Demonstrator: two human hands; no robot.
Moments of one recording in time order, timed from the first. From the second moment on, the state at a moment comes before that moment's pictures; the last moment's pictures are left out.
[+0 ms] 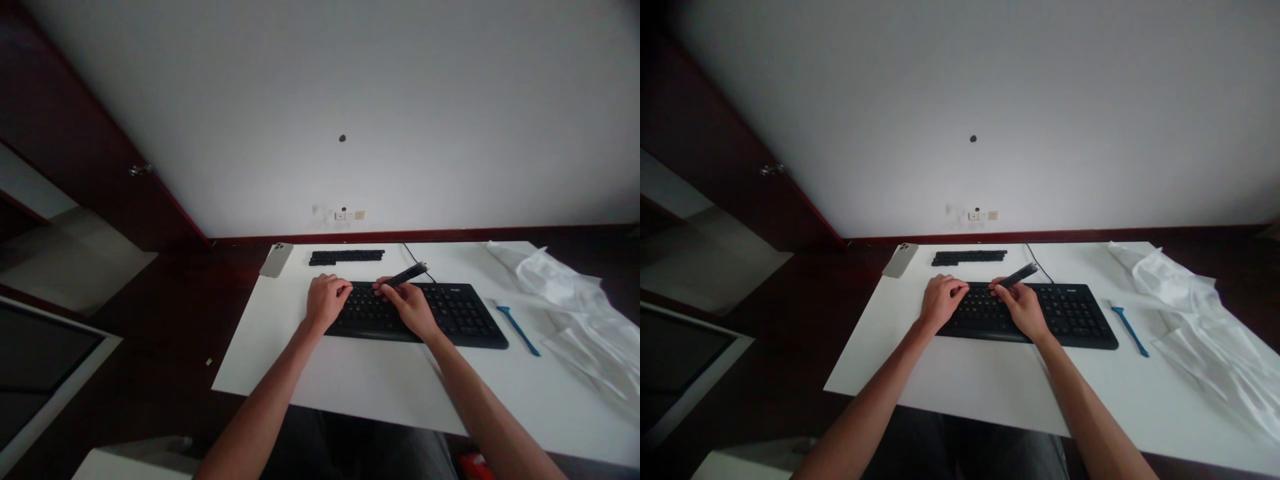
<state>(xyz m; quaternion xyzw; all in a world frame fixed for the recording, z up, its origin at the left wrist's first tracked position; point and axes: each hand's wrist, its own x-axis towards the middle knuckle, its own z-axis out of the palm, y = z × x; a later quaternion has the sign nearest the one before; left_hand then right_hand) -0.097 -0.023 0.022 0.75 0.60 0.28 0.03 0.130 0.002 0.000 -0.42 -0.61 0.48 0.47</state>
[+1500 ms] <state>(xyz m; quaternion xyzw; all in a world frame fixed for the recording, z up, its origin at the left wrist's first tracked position) -0.106 0.044 0.024 0.74 0.64 0.22 -0.05 0.131 0.006 -0.006 -0.41 -0.58 0.52 0.47</state>
